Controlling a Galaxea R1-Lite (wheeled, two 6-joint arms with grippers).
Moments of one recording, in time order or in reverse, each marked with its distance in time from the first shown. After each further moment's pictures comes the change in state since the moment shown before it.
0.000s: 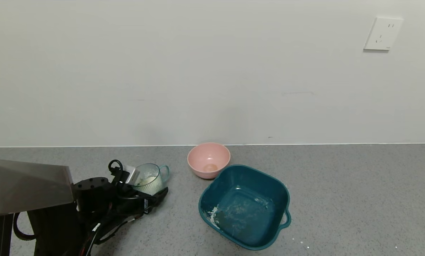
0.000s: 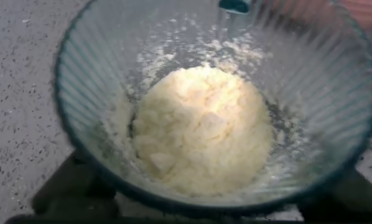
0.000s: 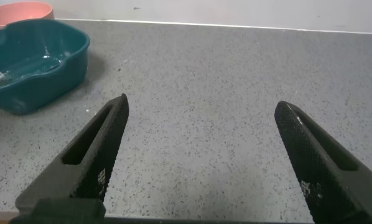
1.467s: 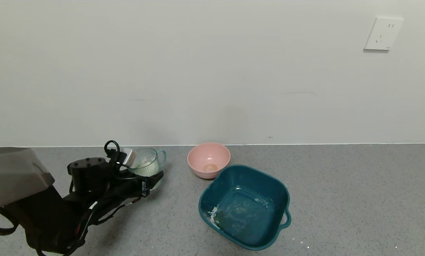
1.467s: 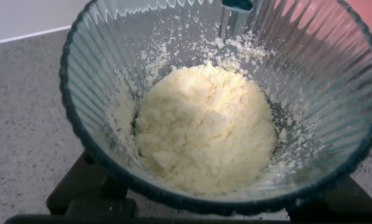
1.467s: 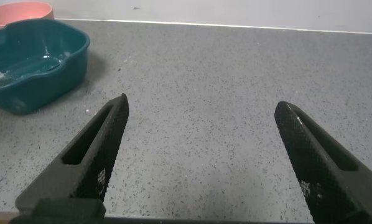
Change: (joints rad) left arm -0.005 -0.186 -0.160 0.335 0.077 0.002; right arm 0.000 0.000 0.000 0.000 0.000 0.000
